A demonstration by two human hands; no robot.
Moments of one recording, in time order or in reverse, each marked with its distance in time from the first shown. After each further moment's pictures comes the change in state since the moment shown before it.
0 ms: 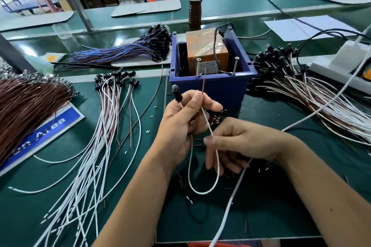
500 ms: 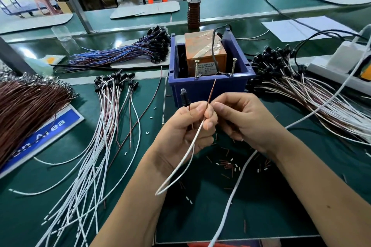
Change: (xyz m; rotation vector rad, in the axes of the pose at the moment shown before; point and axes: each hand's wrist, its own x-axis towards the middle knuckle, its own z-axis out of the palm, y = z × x) left_hand 0.001 0.000 -0.008 -0.320 -0.353 -0.285; right_hand 0.008 0.002 -0.002 0.217 0.588 -0.280
